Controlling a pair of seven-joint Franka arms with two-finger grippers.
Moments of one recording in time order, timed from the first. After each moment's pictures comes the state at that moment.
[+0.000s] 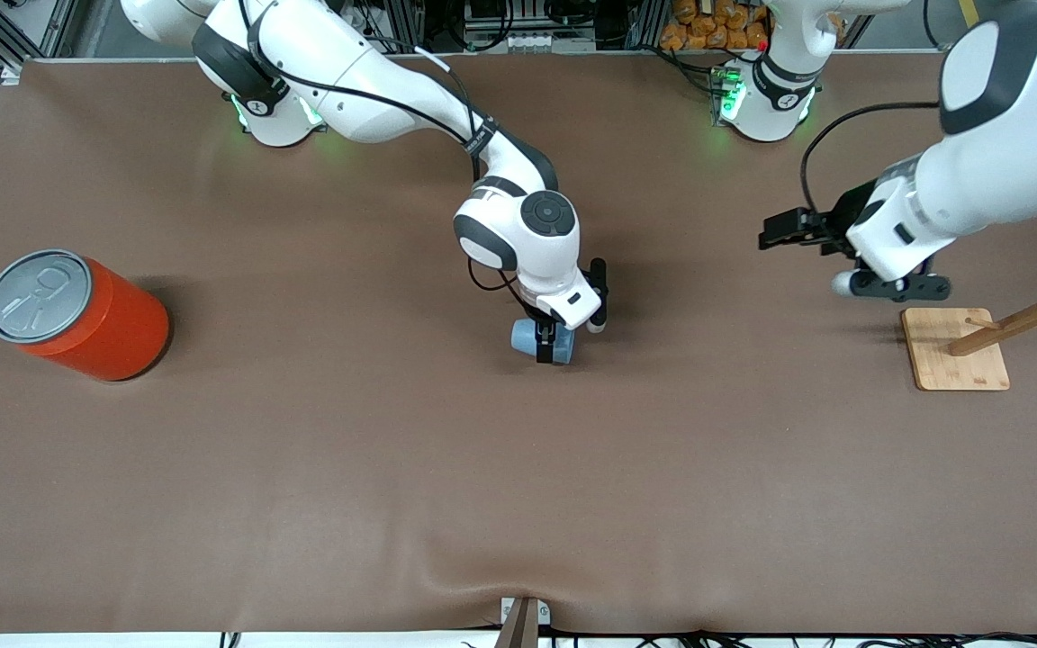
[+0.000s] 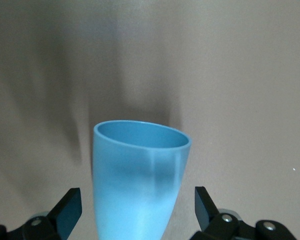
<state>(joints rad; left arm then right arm) -0.07 0.07 -0.13 -1.76 -0.32 1.62 -0.18 0.67 0.90 0.26 -1.25 -0.38 2.19 -0.48</state>
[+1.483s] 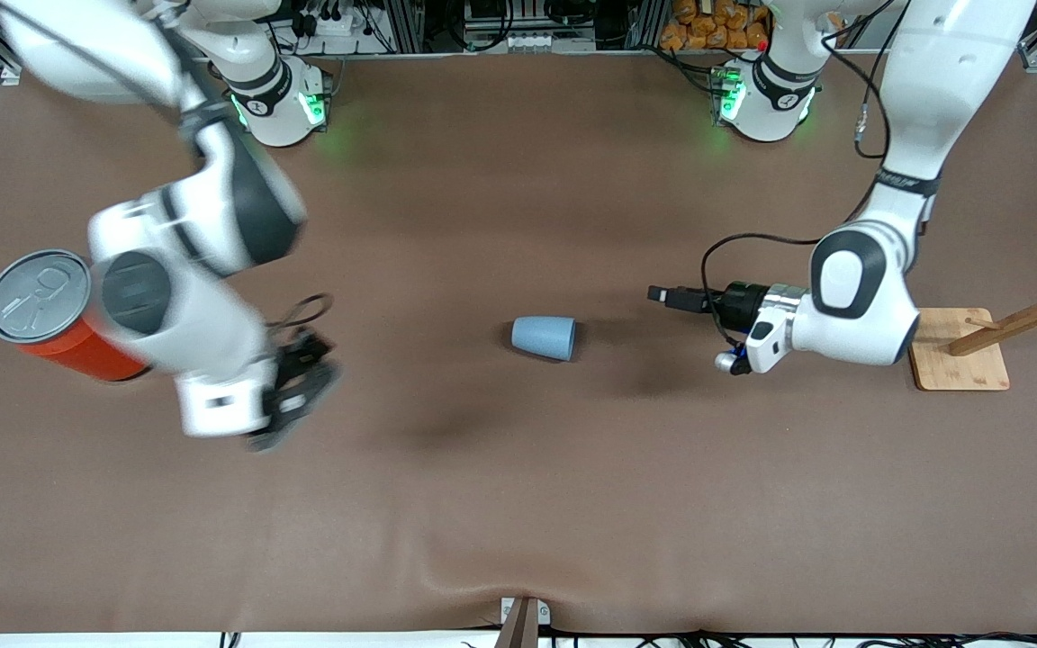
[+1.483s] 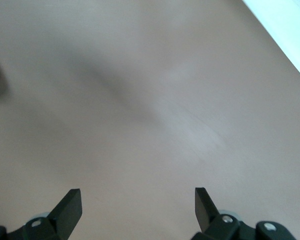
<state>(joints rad) -0.07 0.49 -0.13 -1.91 -0.96 1.81 0.23 -0.01 0.58 0.39 -1.22 -0.21 1.77 -0.45</state>
